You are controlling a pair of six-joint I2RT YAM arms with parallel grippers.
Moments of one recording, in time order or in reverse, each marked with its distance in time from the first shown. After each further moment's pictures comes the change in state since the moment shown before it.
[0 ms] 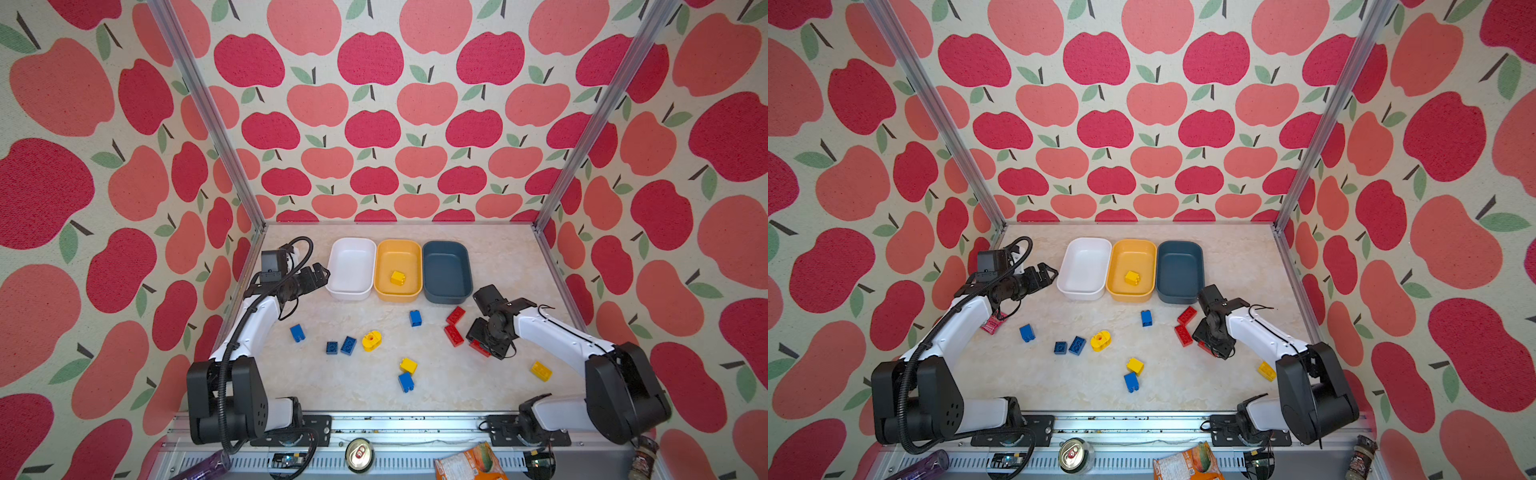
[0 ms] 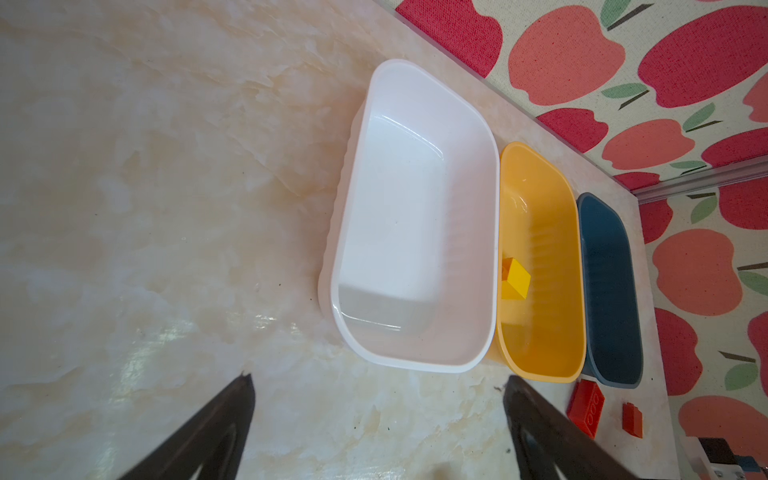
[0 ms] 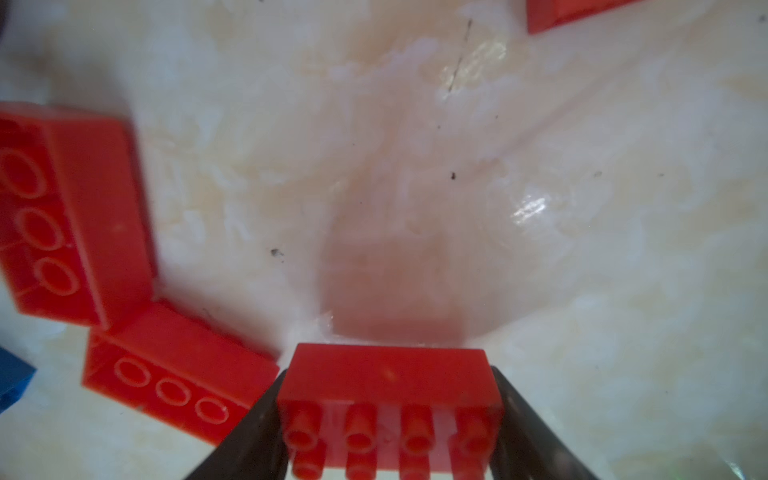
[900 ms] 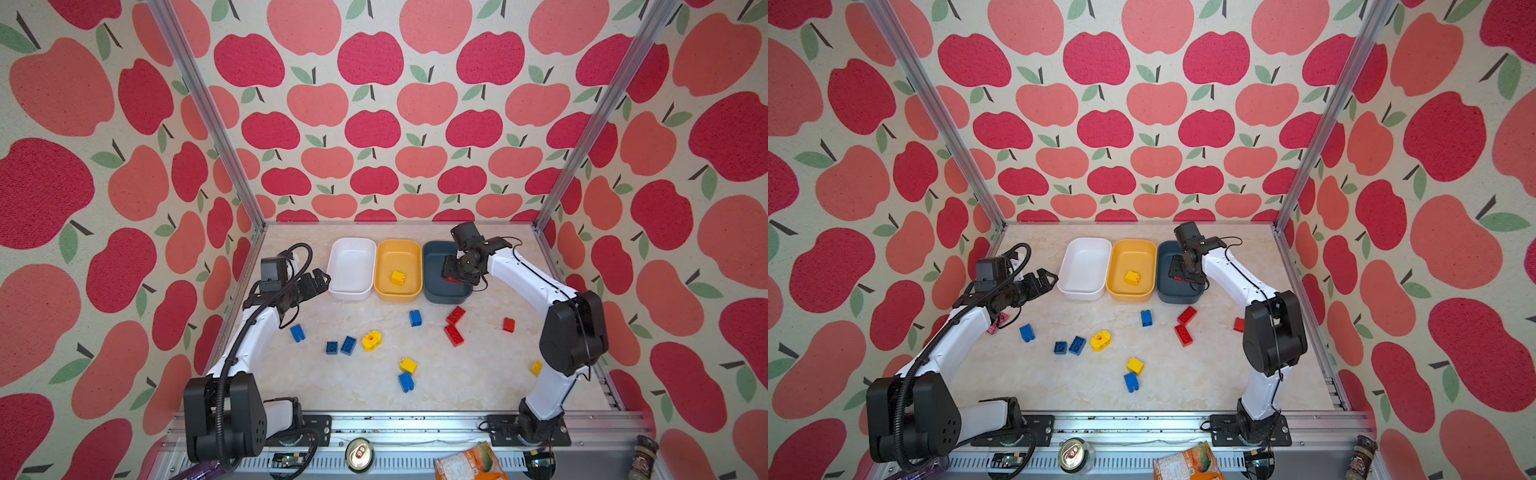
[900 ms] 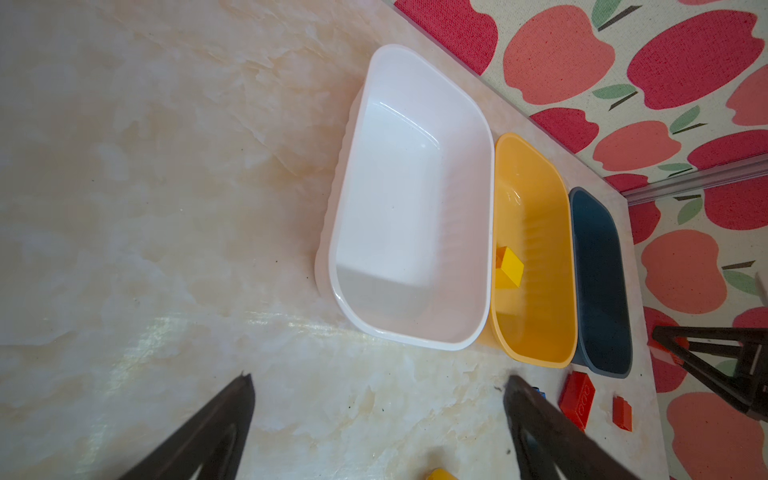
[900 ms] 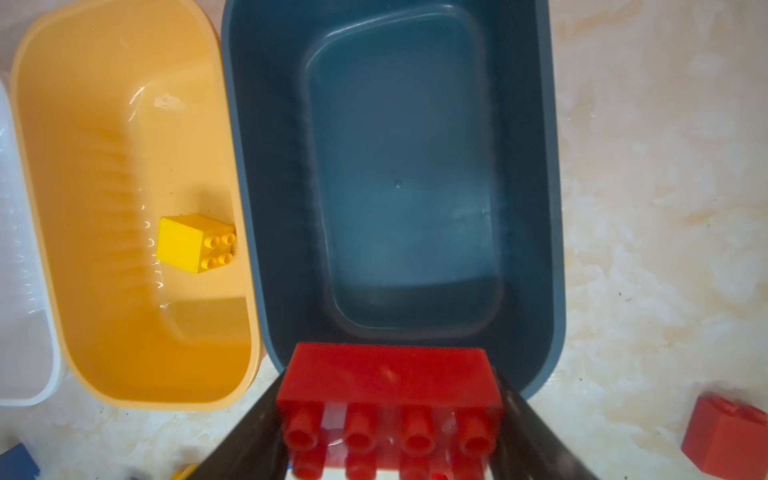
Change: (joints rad) left arm -0.006 -0.087 -0.087 0.023 0.003 -0.034; right arm 0.021 0.479 0.764 -0.024 0.025 -0.399
